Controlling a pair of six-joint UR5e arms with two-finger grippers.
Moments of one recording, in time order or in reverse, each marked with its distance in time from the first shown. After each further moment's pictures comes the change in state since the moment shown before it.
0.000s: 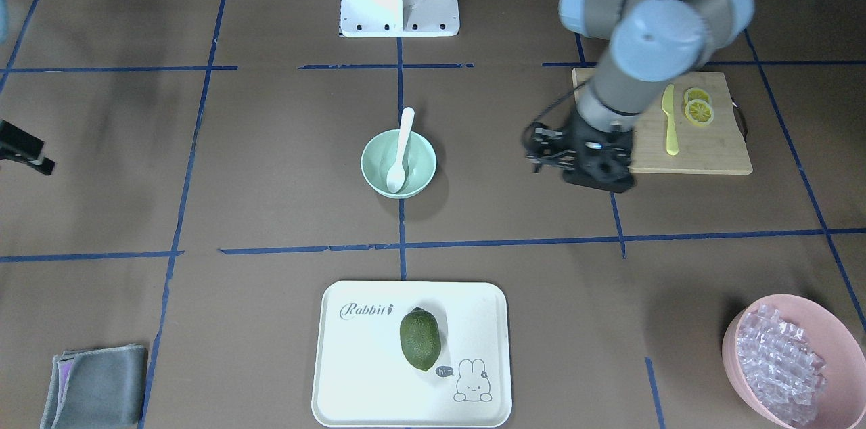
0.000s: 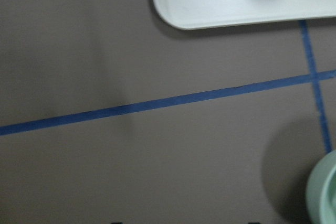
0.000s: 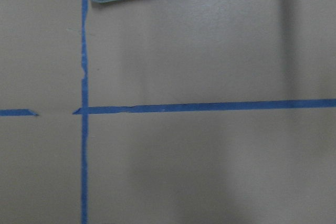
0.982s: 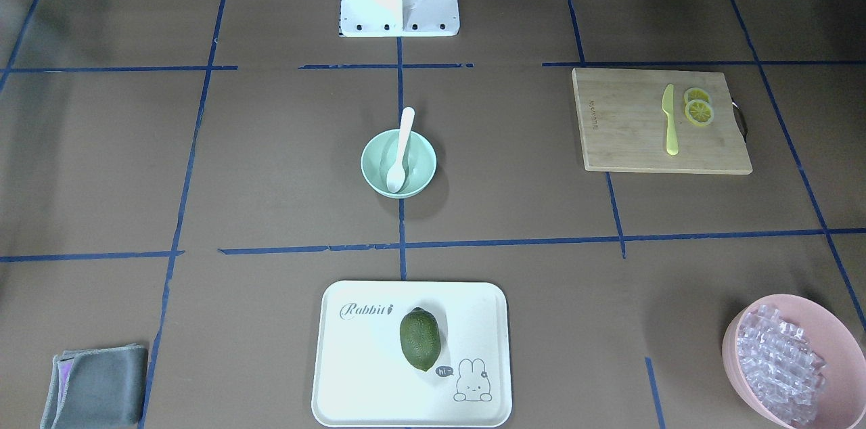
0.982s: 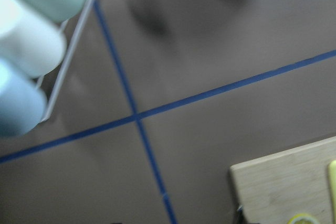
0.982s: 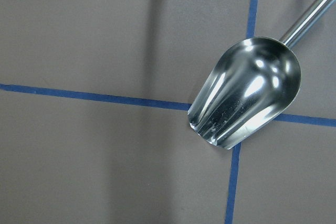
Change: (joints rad) left arm -0.689 0.332 0.150 0.214 -0.209 0.939; right arm 0.209 0.003 -0.137 -0.177 0.001 -0.484
